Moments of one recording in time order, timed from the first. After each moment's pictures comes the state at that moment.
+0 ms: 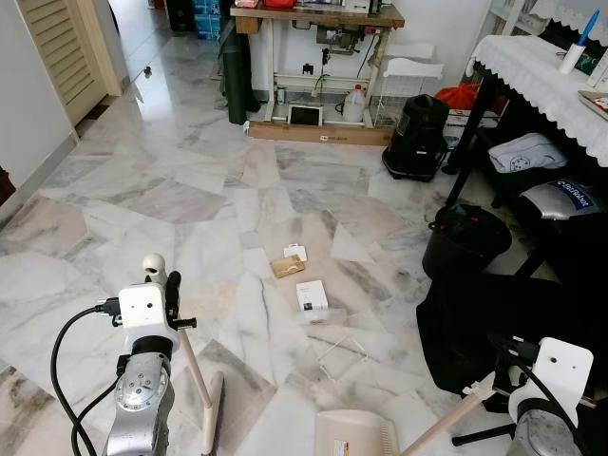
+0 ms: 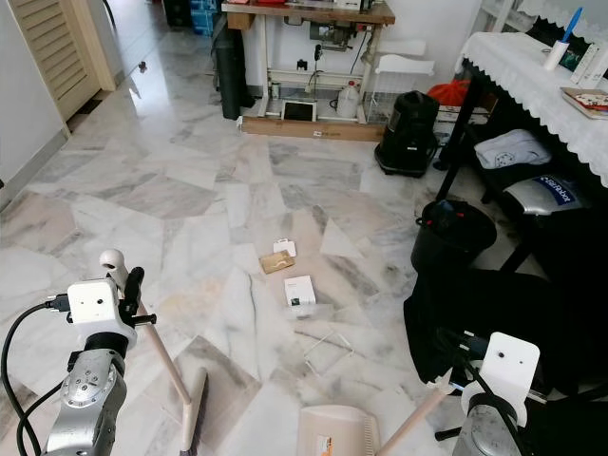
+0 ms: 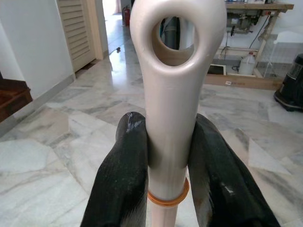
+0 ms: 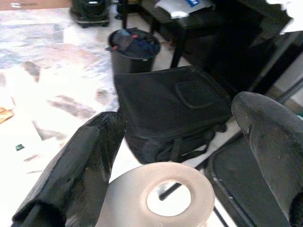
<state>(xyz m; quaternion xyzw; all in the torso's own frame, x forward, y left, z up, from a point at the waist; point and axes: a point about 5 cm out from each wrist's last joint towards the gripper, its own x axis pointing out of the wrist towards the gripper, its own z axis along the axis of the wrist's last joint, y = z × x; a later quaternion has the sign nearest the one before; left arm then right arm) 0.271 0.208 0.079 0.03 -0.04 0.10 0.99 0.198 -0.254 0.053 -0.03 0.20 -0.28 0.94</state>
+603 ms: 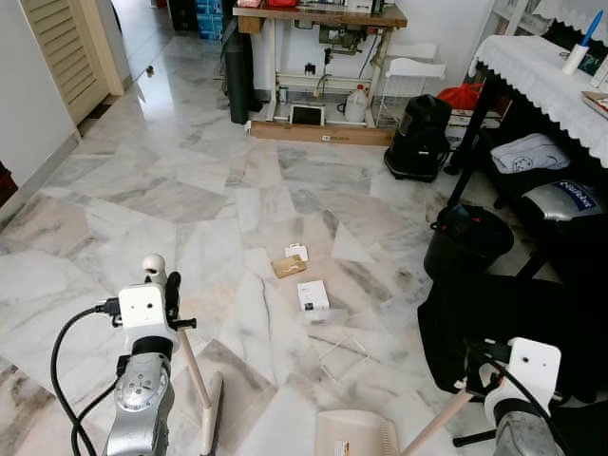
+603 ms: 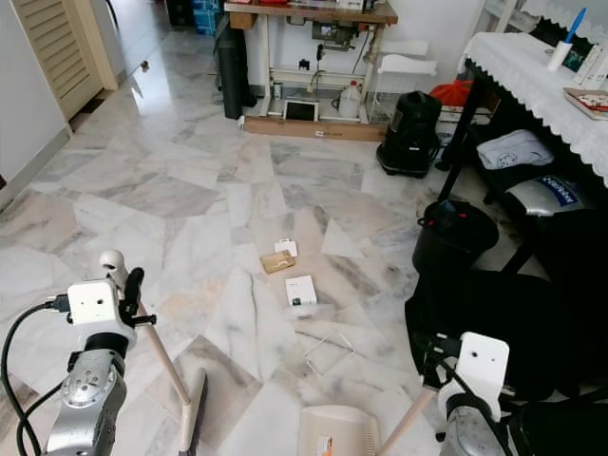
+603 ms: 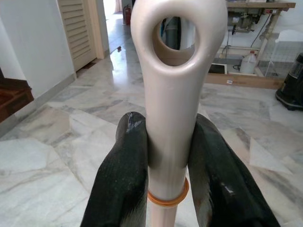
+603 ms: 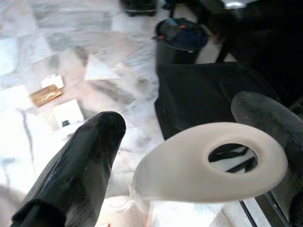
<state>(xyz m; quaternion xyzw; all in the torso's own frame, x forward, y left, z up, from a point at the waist) 0.271 0.208 0.079 0.03 -0.03 0.10 0.99 0.199 -0.232 0.043 -0.02 0.22 -0.18 0.96</state>
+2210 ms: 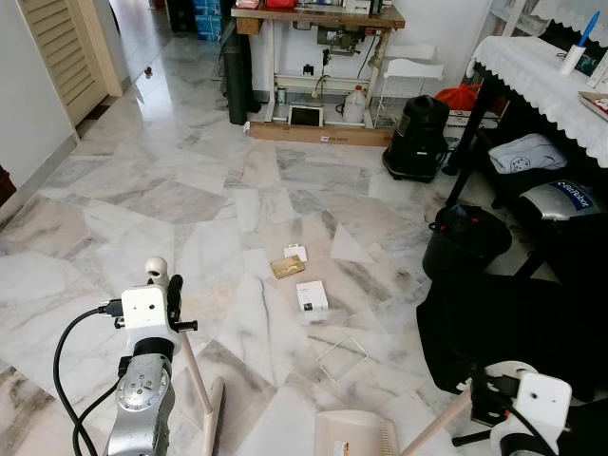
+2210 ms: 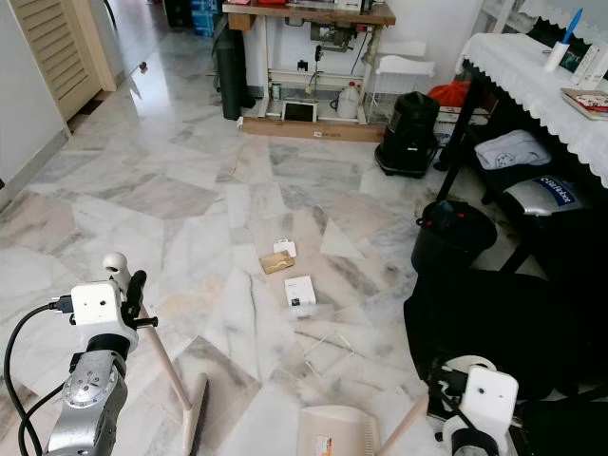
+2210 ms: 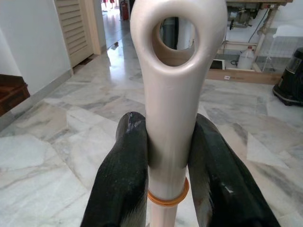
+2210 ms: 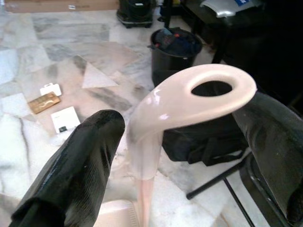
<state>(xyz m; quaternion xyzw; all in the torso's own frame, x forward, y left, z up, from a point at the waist) 0.273 0.208 0.074 0.03 -0.02 0.09 0.99 0.169 -0.232 0.027 -0.02 0.18 -0.18 0.97</state>
